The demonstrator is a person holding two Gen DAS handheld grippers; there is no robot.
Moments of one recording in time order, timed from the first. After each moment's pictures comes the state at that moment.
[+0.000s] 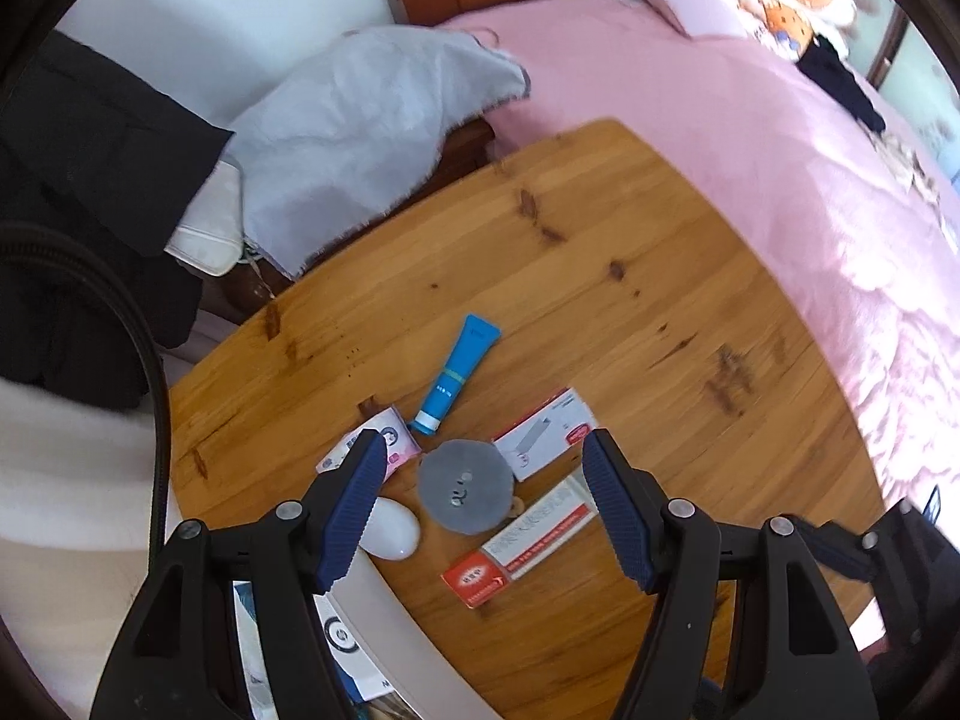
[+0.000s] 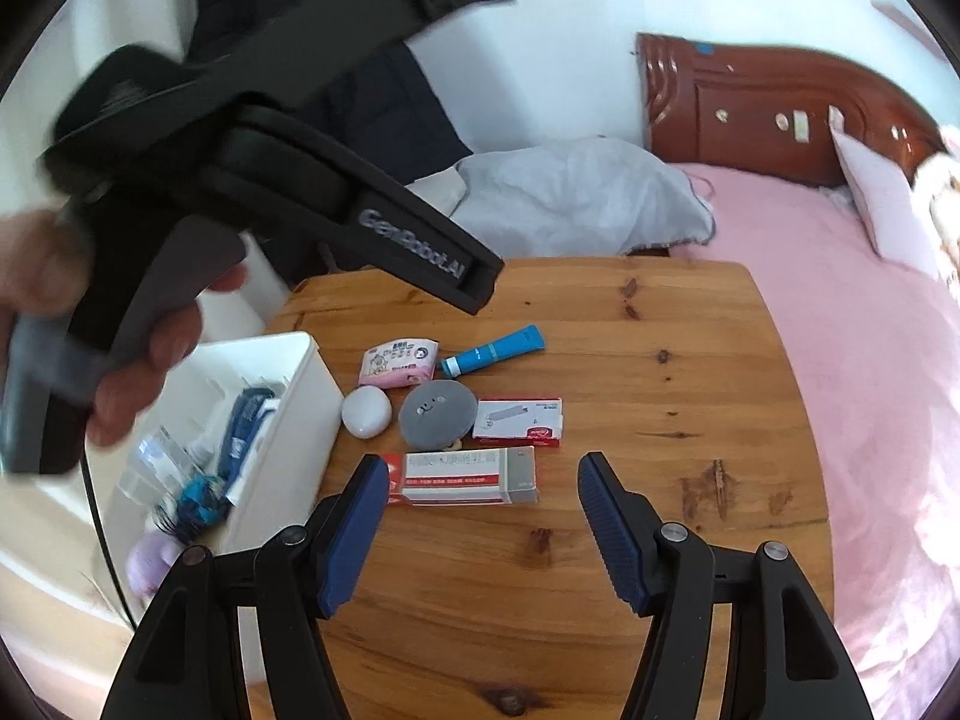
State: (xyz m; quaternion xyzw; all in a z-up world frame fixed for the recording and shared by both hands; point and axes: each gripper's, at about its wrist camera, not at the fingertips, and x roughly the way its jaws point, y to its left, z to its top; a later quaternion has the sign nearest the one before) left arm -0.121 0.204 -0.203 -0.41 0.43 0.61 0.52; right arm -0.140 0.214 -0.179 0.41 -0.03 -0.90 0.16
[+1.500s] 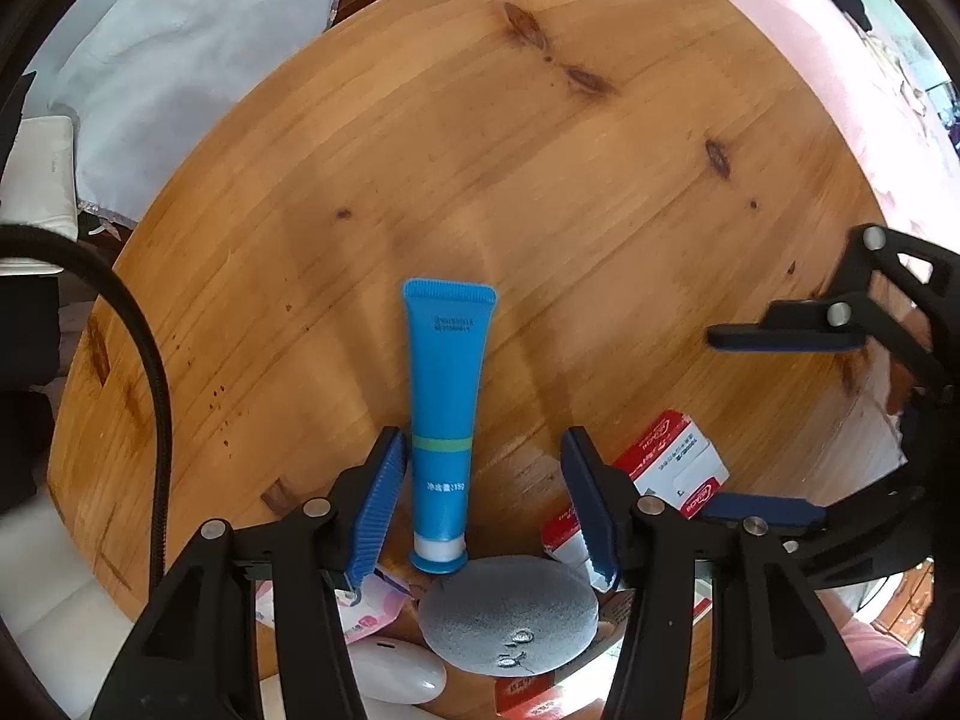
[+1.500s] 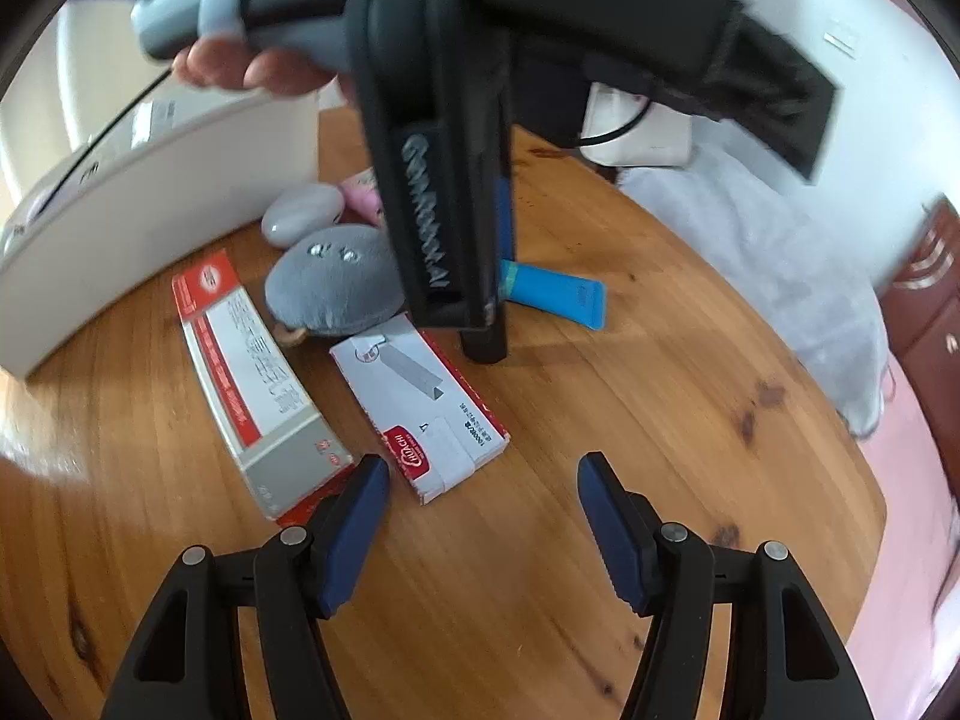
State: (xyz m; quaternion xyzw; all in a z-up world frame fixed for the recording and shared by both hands) left arm -0.149 0.264 -0.329 -0.44 0.57 0.41 0.57; right arm -0.263 0.212 -0.306 0.37 0.29 -0.78 0.41
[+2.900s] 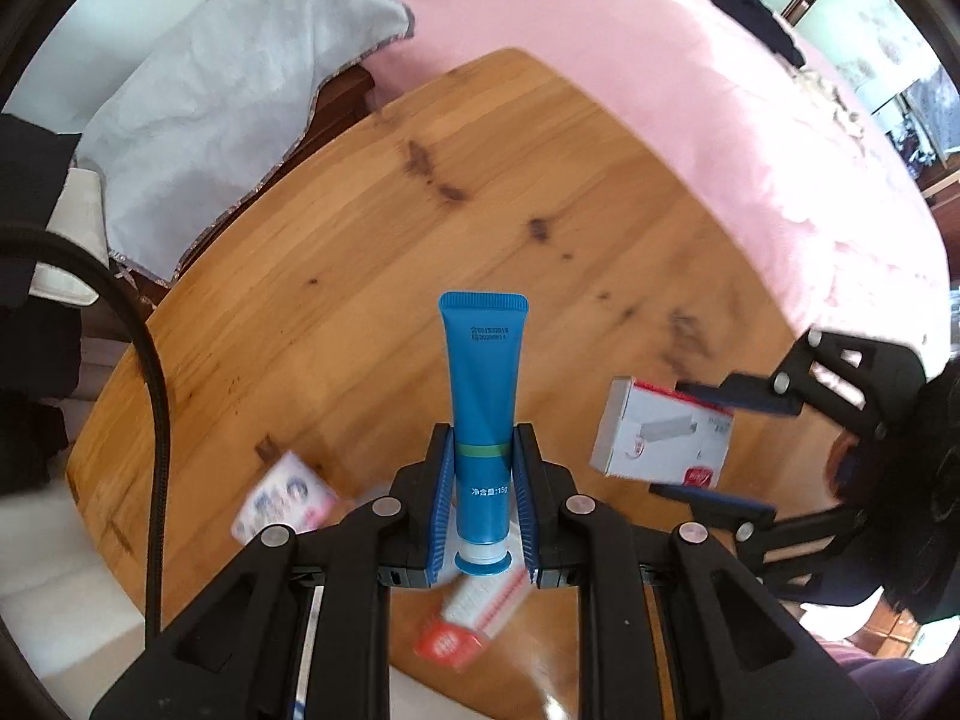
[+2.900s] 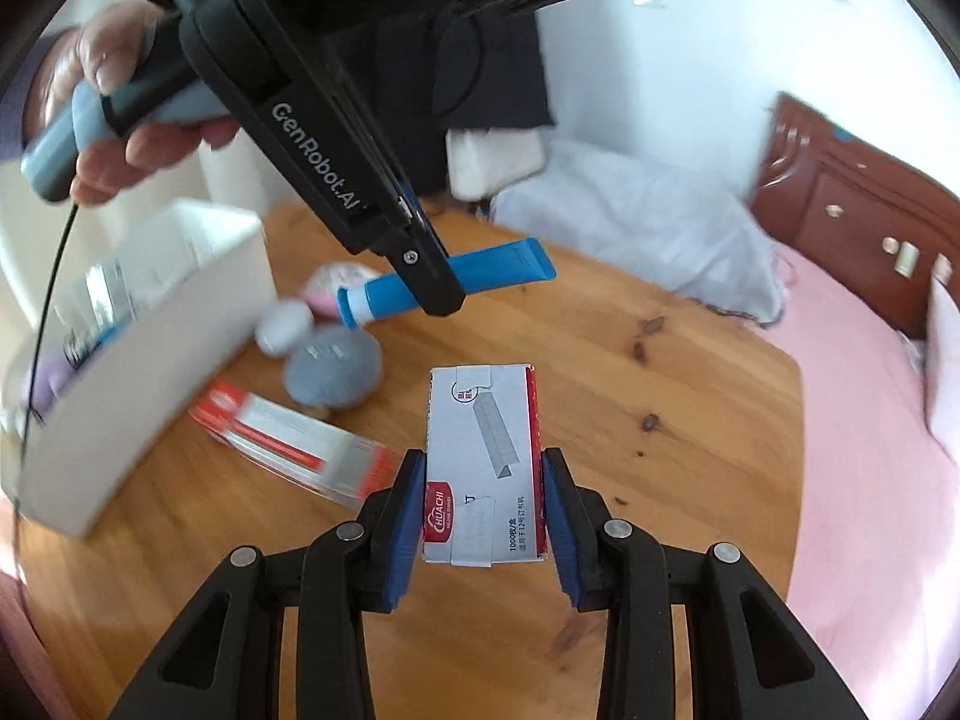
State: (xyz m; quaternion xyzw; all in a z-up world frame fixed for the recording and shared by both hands) left arm -0.114 0.200 -0.220 -0.36 0.54 0.37 0.67; right arm -0.181 0.244 -0.232 0.38 0.13 -0.88 0.26
